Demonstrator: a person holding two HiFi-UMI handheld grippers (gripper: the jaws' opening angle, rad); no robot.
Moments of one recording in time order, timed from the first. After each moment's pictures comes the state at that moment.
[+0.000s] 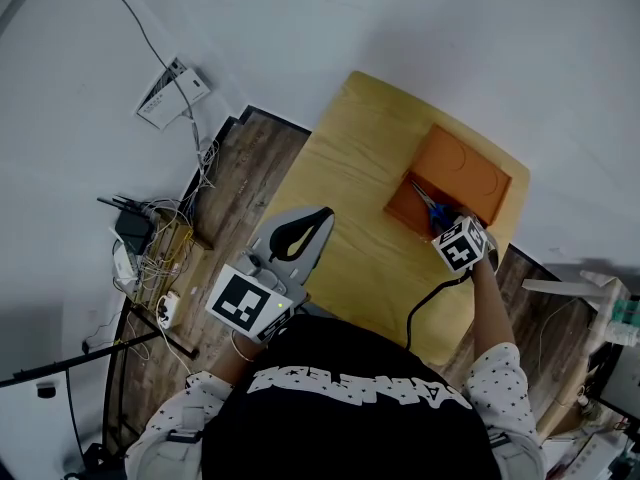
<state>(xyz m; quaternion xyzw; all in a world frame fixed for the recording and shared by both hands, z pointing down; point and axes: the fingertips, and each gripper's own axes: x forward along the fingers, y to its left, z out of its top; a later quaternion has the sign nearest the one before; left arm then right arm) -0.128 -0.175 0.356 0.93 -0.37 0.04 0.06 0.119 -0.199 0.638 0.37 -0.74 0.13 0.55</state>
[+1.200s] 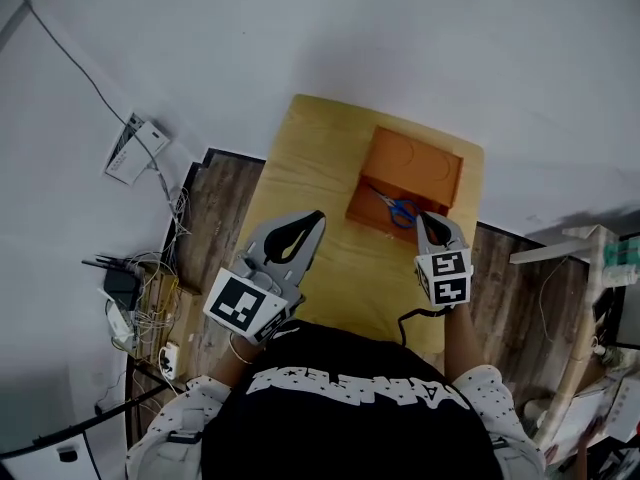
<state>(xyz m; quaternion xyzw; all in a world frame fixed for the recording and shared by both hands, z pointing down) -0.074 -0.168 0.338 0.96 -0.29 0.02 0.04 0.125 -0.160 0.506 0.61 -0.73 0.14 0.27</state>
